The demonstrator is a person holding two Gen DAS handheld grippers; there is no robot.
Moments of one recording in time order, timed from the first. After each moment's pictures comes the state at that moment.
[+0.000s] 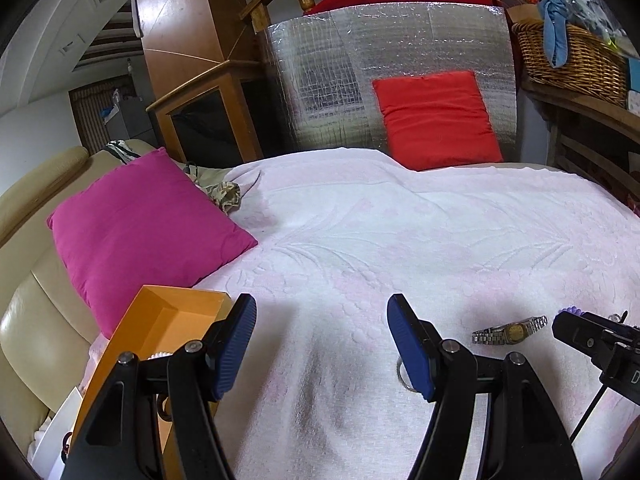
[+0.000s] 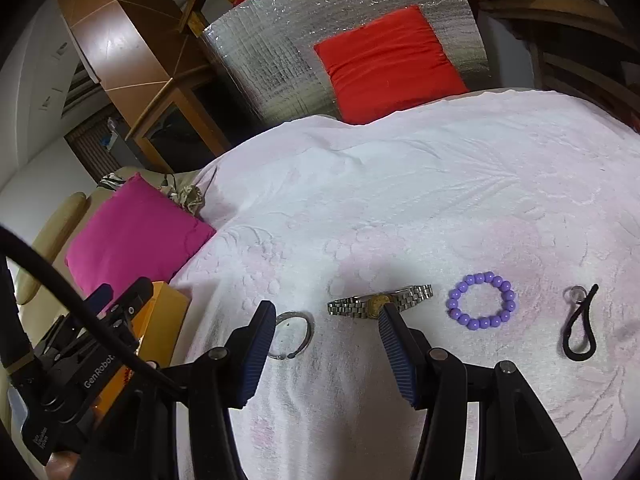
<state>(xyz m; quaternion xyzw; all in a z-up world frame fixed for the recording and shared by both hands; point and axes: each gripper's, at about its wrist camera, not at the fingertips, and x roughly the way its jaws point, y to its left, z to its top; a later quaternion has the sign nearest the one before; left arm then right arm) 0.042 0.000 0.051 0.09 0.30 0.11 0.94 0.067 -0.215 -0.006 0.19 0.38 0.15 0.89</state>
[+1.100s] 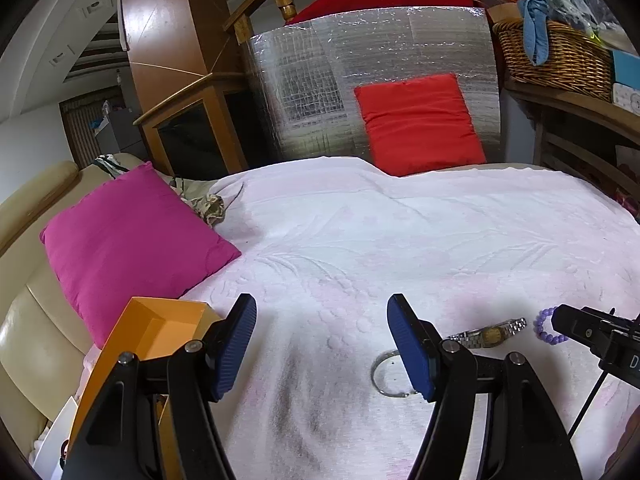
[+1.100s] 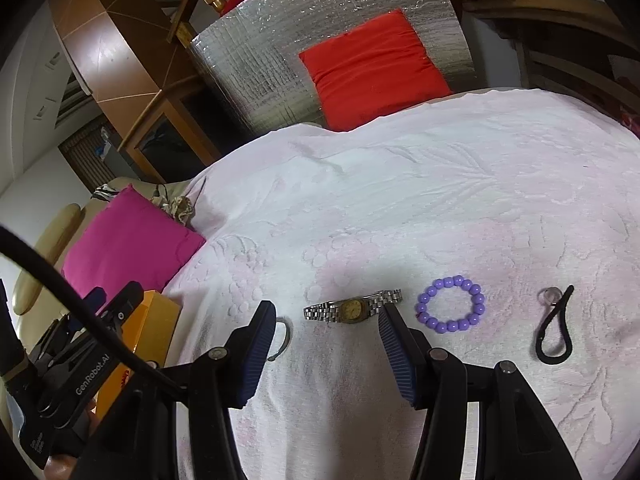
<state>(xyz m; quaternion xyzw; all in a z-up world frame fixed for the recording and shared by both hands) 0.041 -0.029 0.054 0.10 0.29 0.09 0.95 0.064 -0.246 -0.005 0.20 0.38 0.13 0.89</state>
